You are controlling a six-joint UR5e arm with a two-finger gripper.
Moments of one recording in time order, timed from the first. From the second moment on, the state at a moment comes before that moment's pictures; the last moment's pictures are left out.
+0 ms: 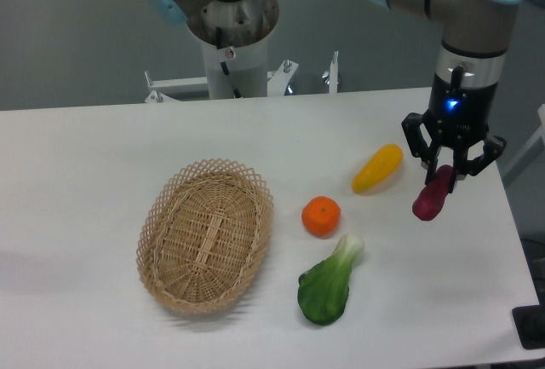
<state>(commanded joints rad) 2.75 -1.83 -1.46 -1.08 1.29 1.29</state>
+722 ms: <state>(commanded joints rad) 2.57 -1.73 -1.62 -1.05 1.31 1.00</state>
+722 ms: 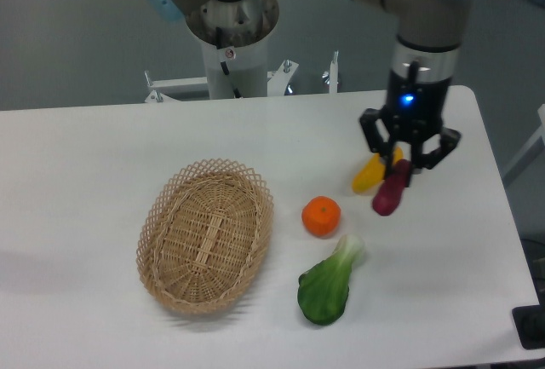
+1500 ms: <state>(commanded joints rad) 2.13 -1.91 -1.79 -0.83 1.65 0.72</state>
